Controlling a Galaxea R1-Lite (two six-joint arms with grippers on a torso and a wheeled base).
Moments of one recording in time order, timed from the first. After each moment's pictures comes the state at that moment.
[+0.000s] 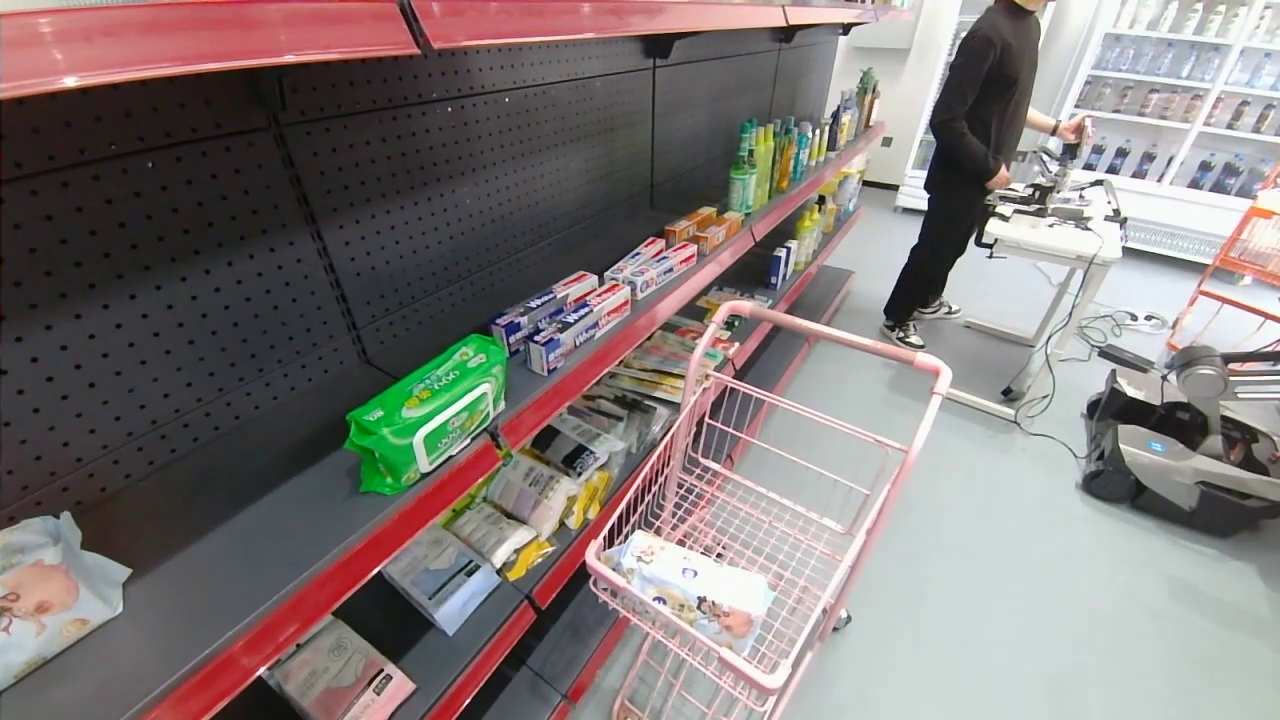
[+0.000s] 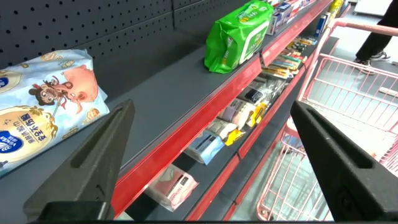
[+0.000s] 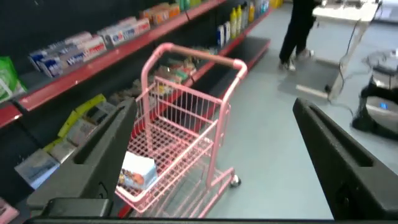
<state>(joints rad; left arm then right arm) 0.00 0.00 0.00 0.00 0.05 0.00 -0.02 0.46 -0.45 0.04 -0.04 0.03</state>
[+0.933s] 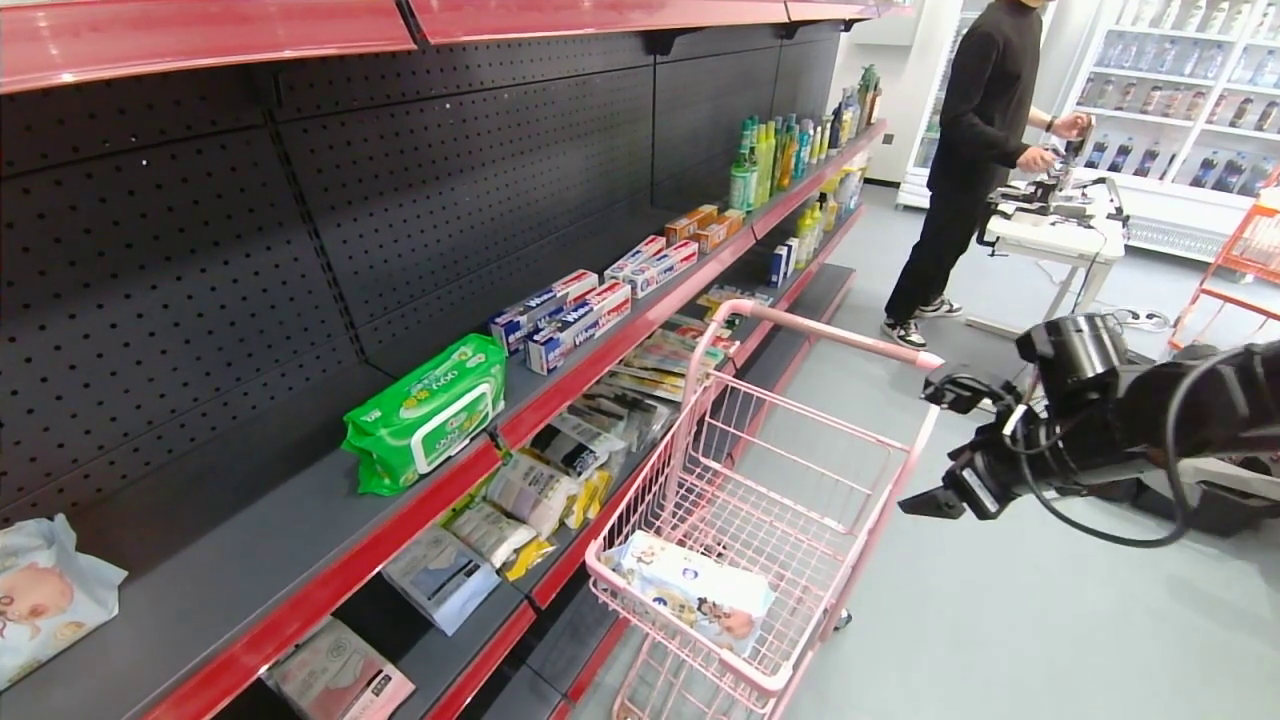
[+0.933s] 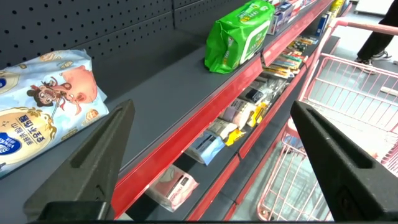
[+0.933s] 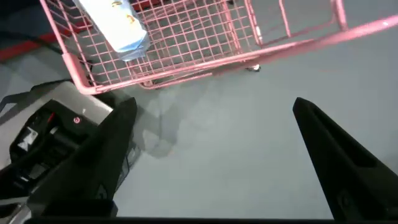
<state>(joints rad) 0.00 0.00 0.00 0.00 0.05 0.00 0.02 1.97 -1.06 0.05 0.23 -0.59</state>
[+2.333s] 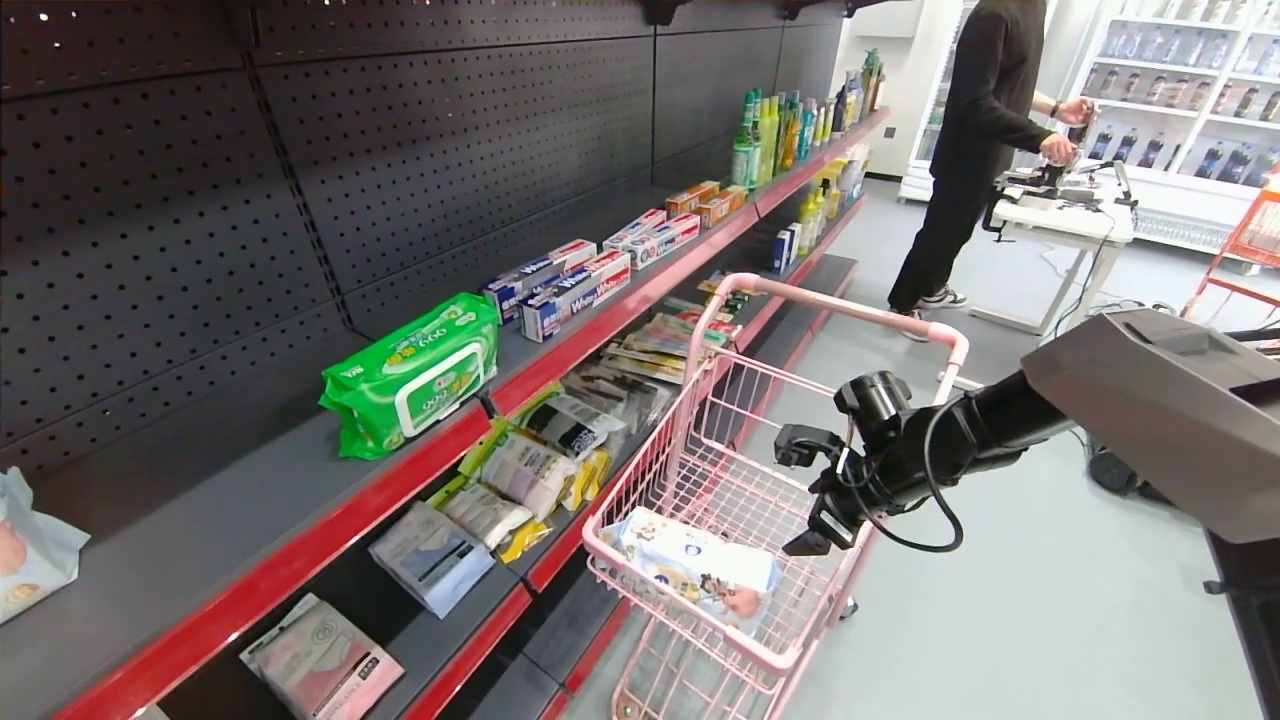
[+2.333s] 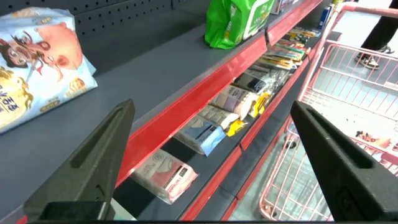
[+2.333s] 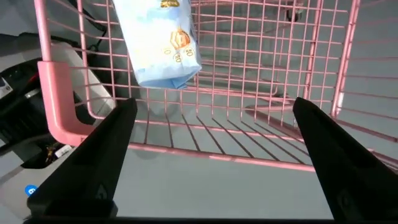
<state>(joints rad) 0.00 0.00 0.00 0.00 0.05 0.00 0.23 2.38 -1.34 0.05 0.24 -0.72</state>
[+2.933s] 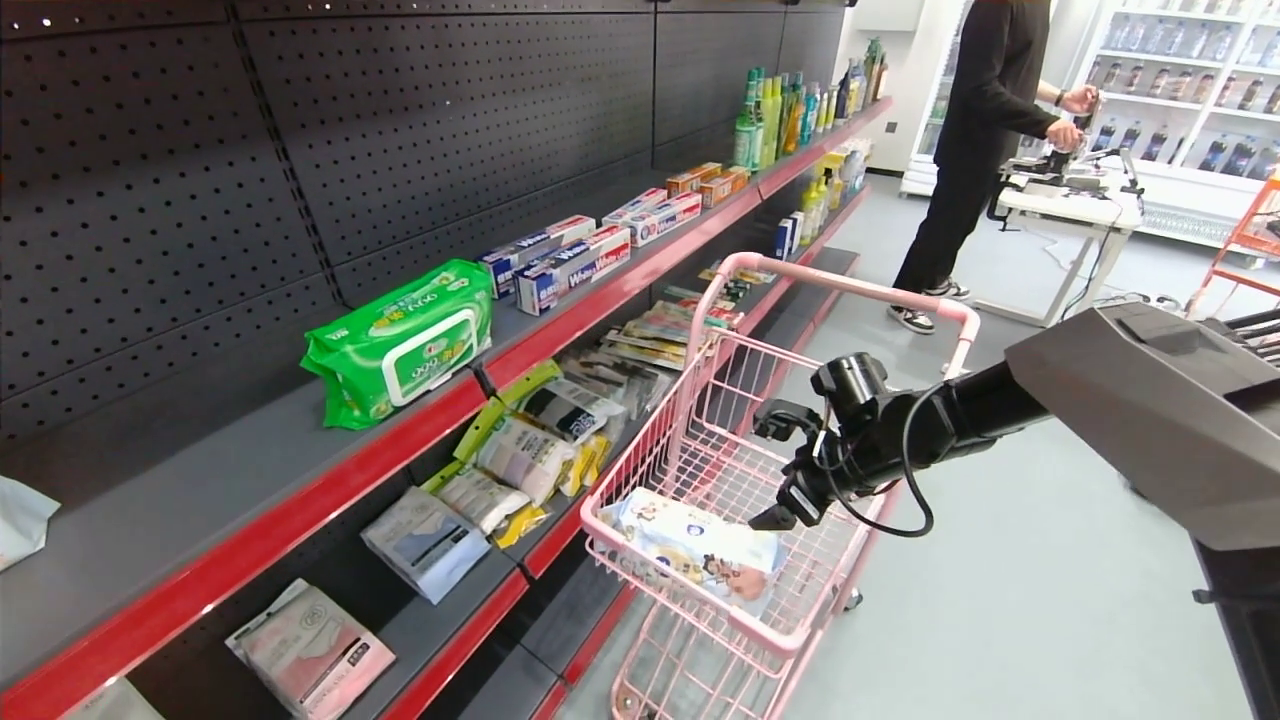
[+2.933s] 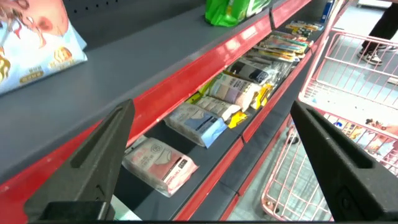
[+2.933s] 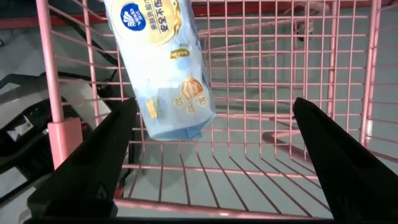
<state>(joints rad) 0.00 0.00 0.00 0.00 0.05 0.00 0.29 2.38 -1.43 0.05 0.29 -0.57</state>
